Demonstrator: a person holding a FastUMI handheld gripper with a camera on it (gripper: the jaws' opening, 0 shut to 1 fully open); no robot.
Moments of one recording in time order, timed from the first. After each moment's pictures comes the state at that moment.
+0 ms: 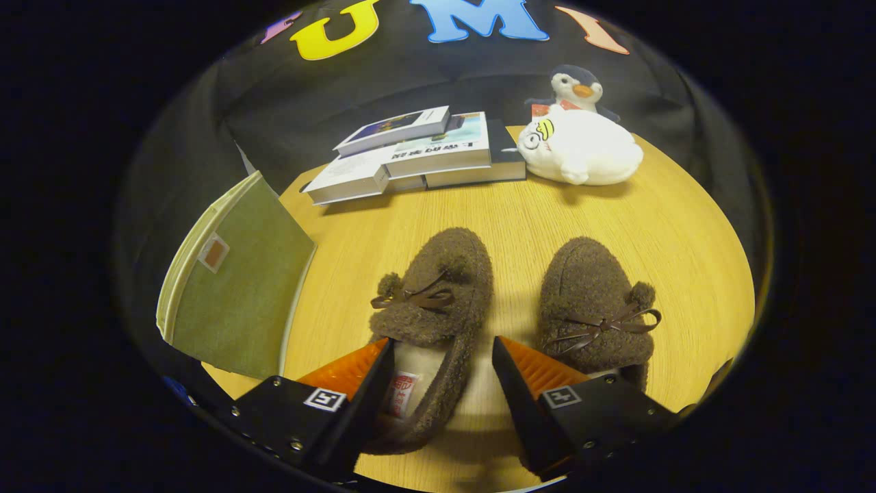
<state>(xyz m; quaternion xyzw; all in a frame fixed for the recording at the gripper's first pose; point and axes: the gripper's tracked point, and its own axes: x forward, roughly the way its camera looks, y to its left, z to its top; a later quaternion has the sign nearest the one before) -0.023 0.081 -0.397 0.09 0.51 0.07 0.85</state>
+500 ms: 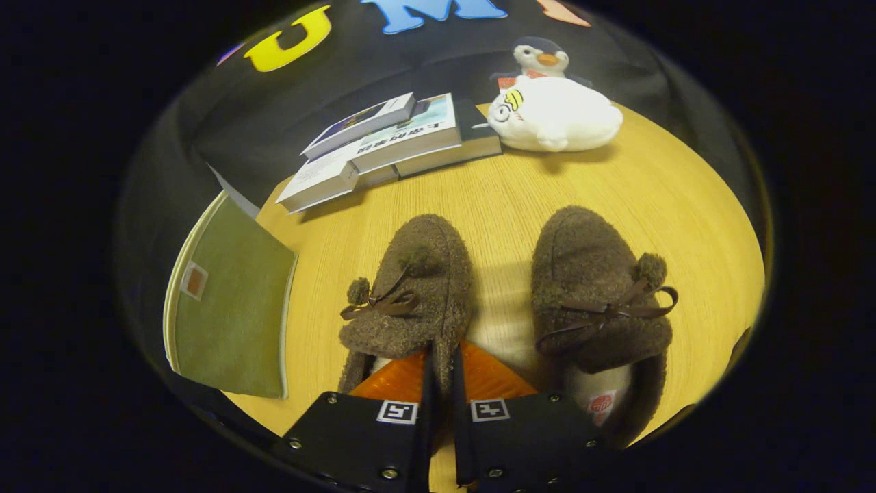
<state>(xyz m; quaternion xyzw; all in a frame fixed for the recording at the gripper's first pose) -0.025 0.078 -0.405 0.16 0.55 0.03 0.82</state>
